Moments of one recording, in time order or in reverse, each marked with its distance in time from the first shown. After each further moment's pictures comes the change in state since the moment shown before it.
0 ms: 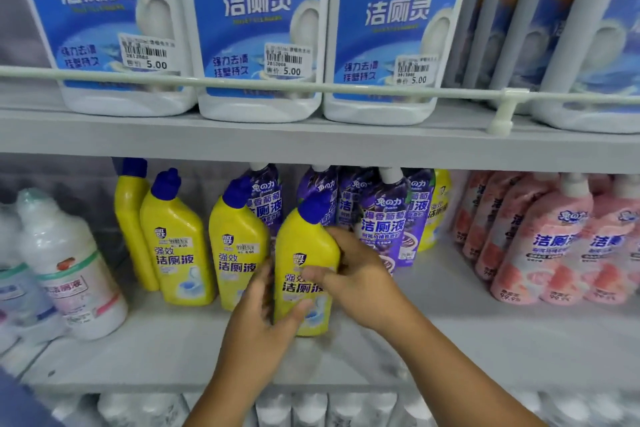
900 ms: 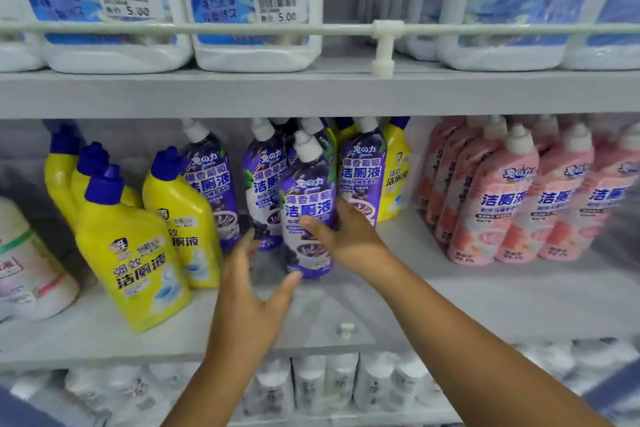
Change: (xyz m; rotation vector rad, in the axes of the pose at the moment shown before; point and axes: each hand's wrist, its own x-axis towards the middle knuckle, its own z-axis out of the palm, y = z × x) left_hand -0.023 0.014 0.070 0.314 0.183 0.184; right_hand 0.009 0.043 -0.067 -0.093 0.054 0.133
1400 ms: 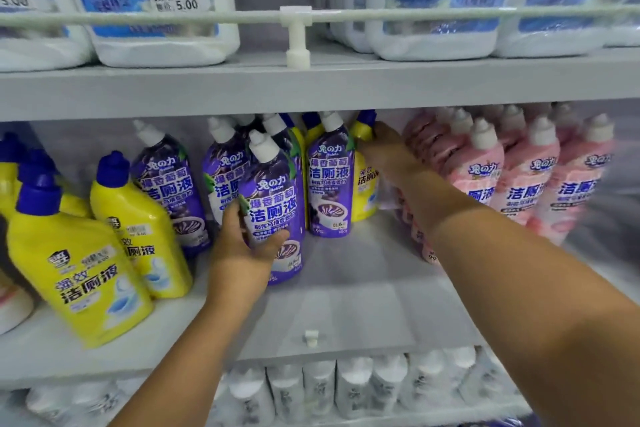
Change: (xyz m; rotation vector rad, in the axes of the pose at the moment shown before) left_hand 0.059 0.014 0.058 -0.093 -0.024 -0.114; right_hand 0.117 0.002 -0.140 -0.195 0.264 0.083
